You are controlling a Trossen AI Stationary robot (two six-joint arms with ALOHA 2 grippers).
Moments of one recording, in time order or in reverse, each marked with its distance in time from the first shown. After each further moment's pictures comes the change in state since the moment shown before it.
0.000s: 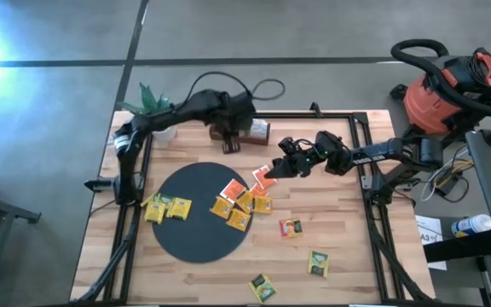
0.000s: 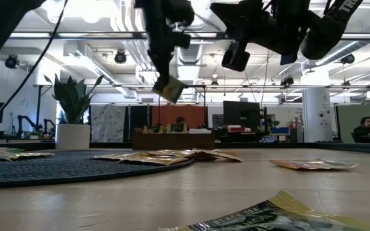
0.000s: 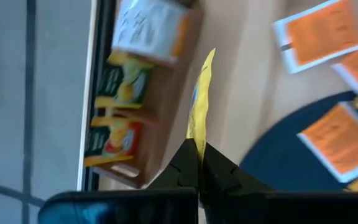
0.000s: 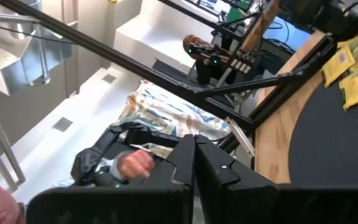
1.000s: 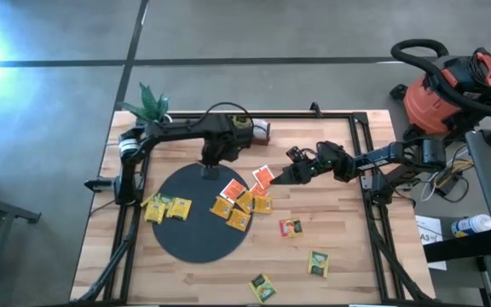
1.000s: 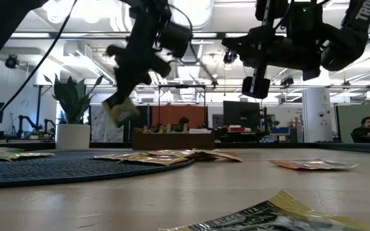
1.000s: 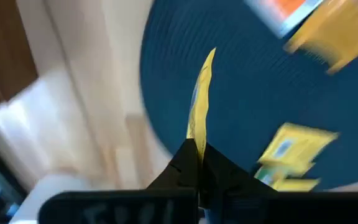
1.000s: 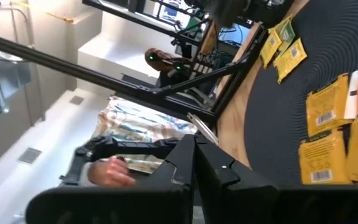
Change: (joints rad) left arm -0.115 0.027 -0.200 -0.297 0.096 -0.011; right arm 0.019 -0.021 -0.178 -0.020 0.134 -0.031
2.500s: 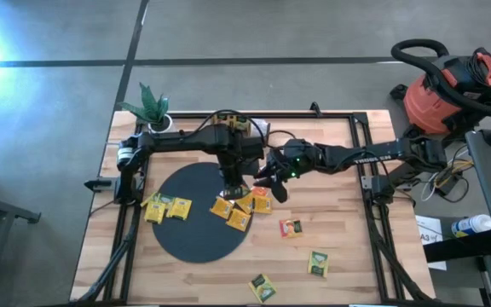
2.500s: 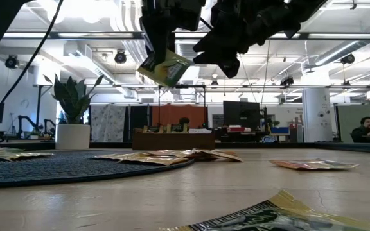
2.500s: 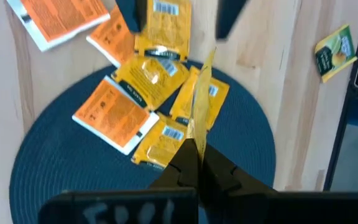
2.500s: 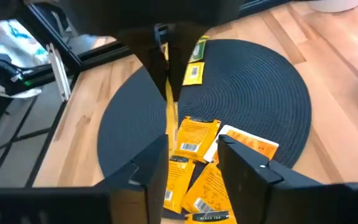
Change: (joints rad) left arm -0.174 -0.009 0.188 0.173 0.361 -0.267; right arm 0.129 0.003 0.491 -1.000 0.329 -0.959
